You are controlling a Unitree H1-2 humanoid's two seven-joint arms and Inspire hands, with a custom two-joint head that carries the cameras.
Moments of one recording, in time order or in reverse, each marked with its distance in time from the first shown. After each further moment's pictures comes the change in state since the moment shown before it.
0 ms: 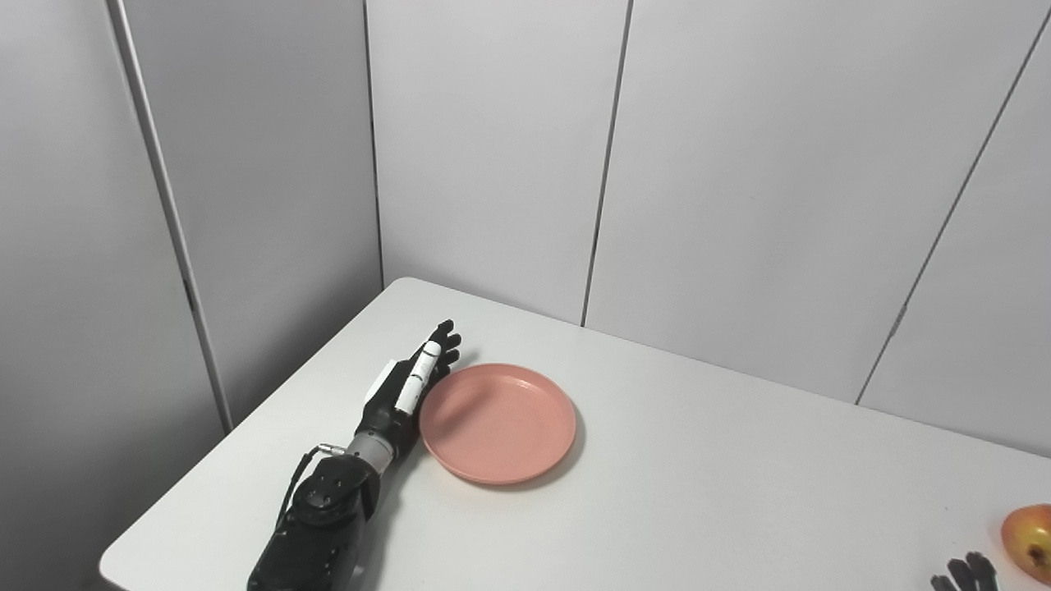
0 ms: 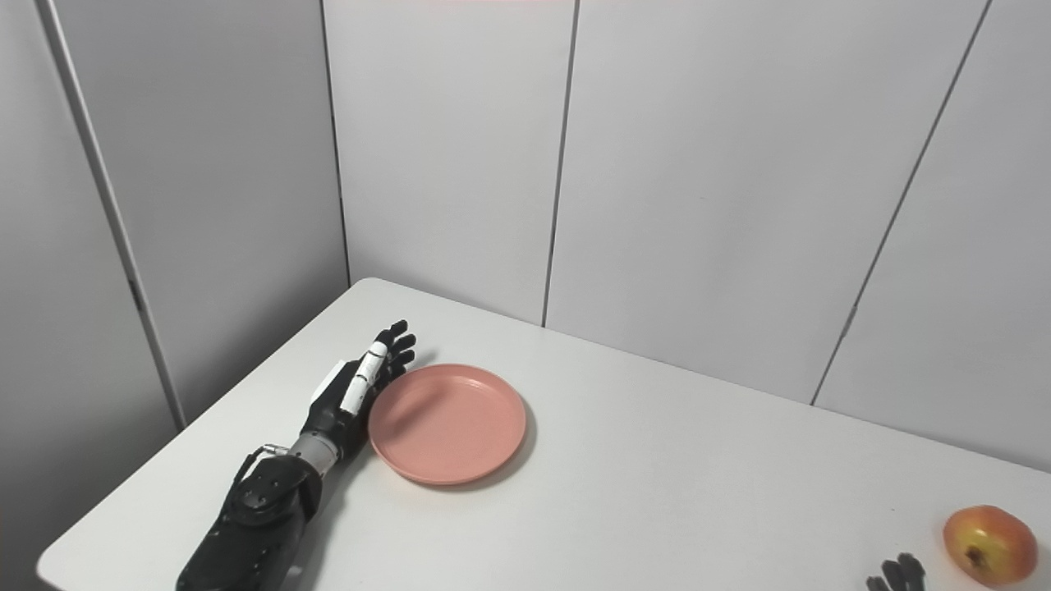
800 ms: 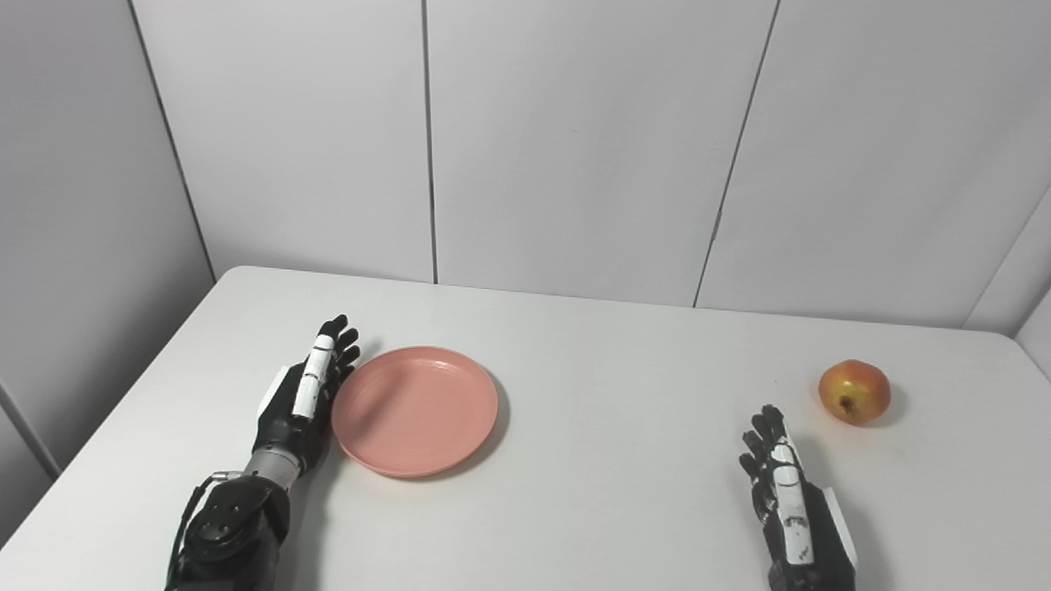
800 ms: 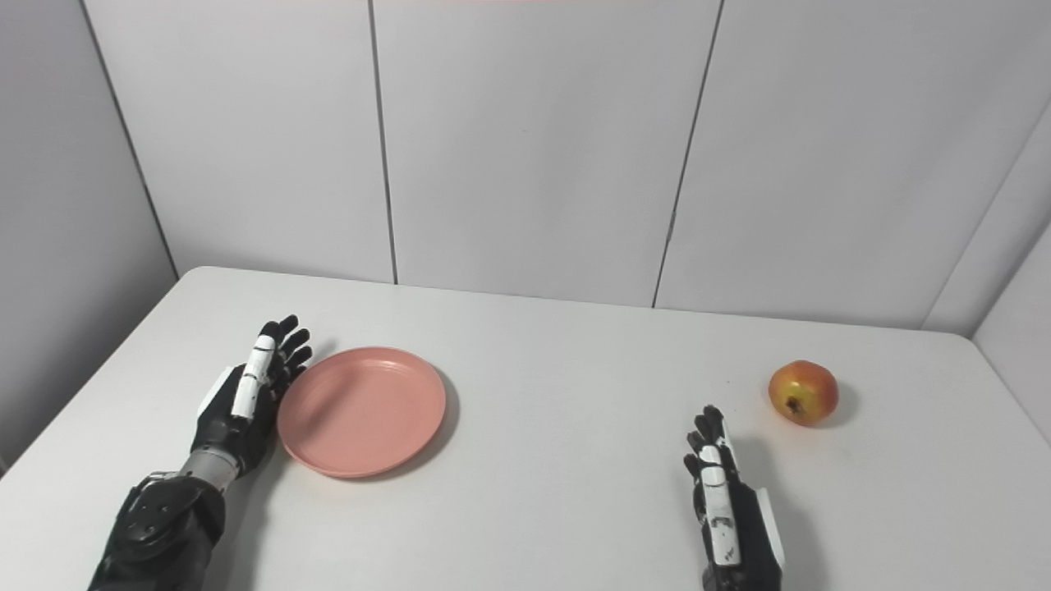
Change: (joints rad) left arm 0.059 -0.077 -0.015 -0.230 -0.025 0.221 0.029; right arm -0.038 0.074 0.048 0.027 -0.111 0.001 -0.052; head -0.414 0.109
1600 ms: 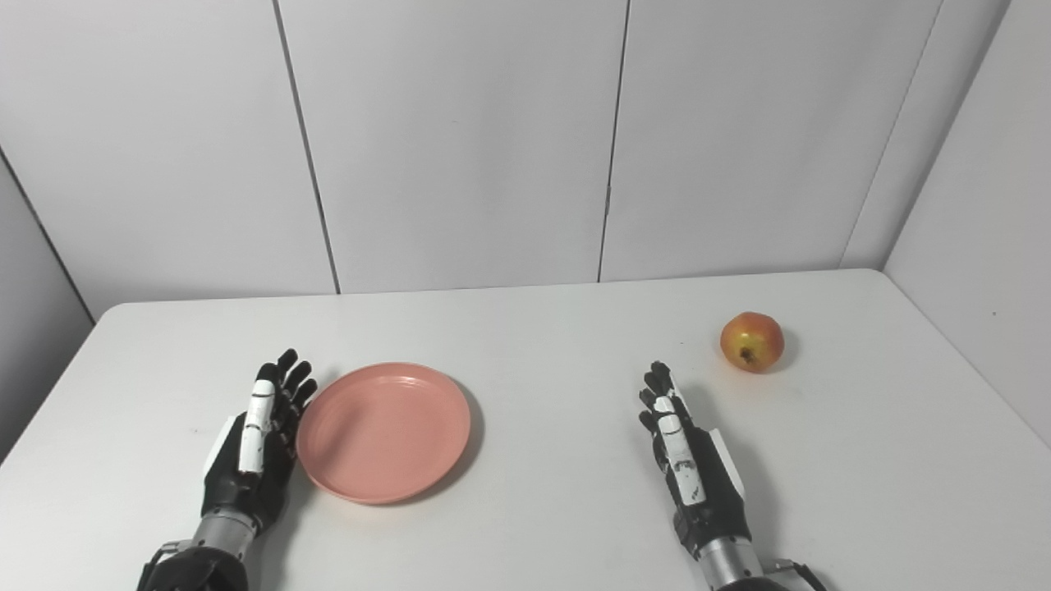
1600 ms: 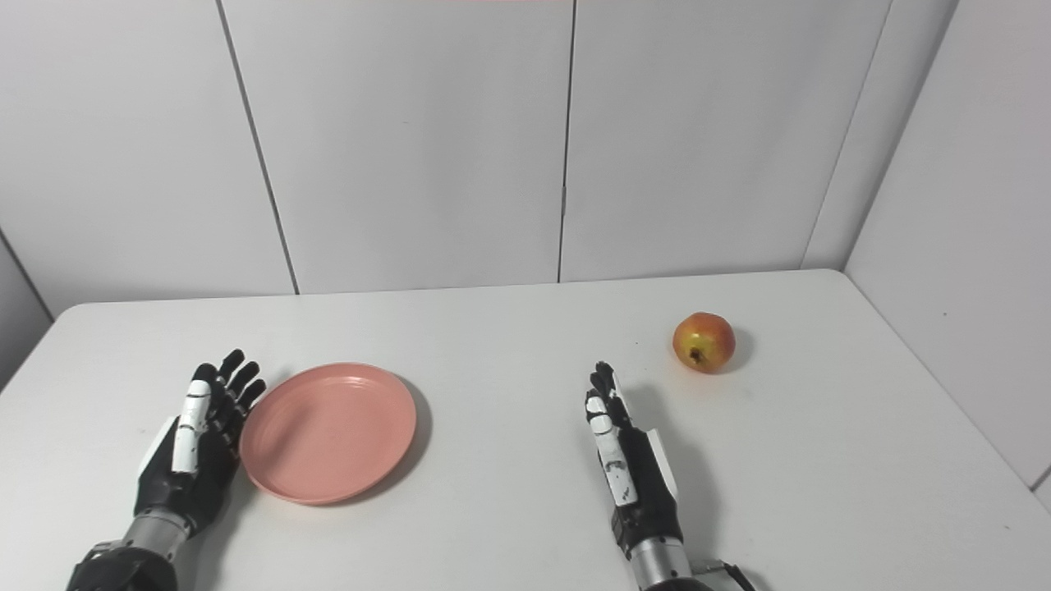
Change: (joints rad) left arm 0.067 -0.077 -0.070 -0.097 -0.048 0.020 -0.057; right arm -0.036 0.024 0.013 0.037 -0.037 0.001 -0.035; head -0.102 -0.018
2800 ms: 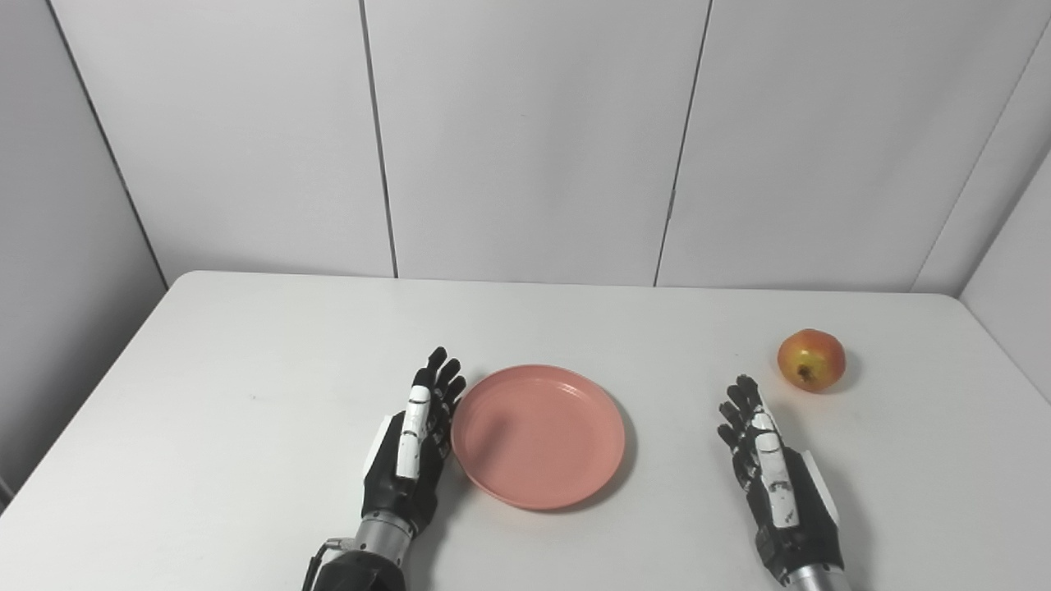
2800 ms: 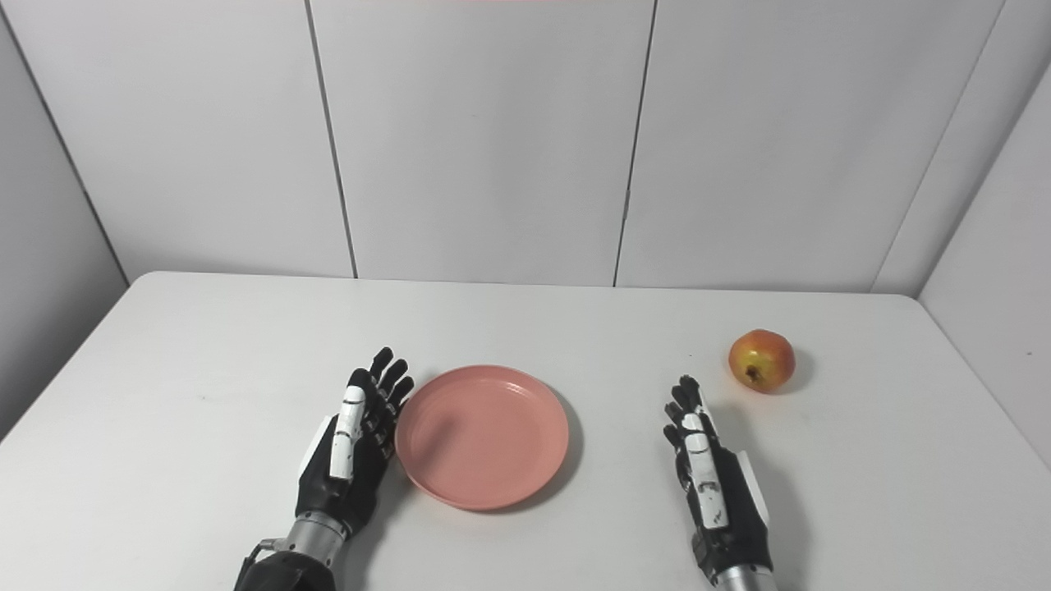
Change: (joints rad) left arm 0.076 -0.217 -0.108 -0.028 0.075 -0.135 0.049; right arm 0.020 -0.099 -0.045 -0.008 0.102 -0.005 0.077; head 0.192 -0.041
